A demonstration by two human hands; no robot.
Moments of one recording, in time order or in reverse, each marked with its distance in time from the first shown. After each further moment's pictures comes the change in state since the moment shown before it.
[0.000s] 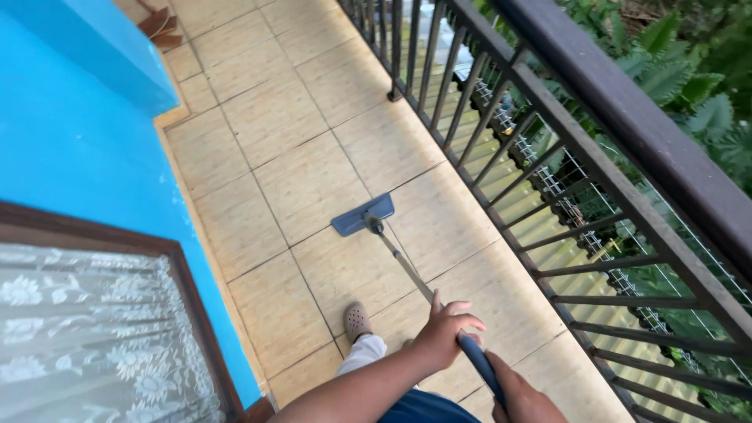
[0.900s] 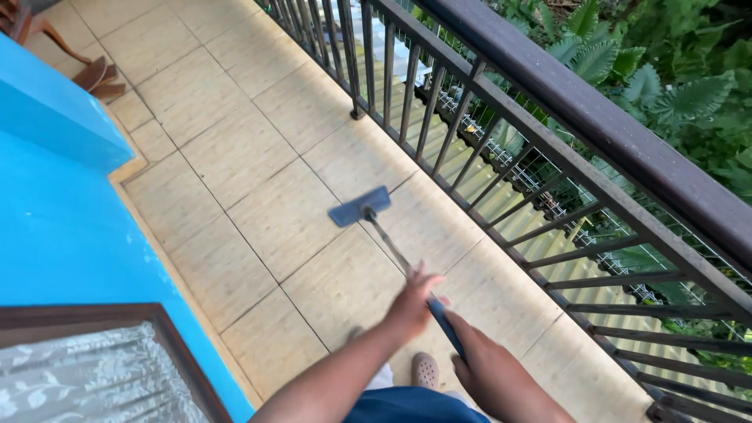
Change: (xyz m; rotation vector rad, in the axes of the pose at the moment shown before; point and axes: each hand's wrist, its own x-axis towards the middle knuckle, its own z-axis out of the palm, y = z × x) left_hand 0.054 0.011 -0.129 0.123 -0.105 -0.243; right_hand 0.000 -0.163 -0.066 0.108 0.104 -0.195
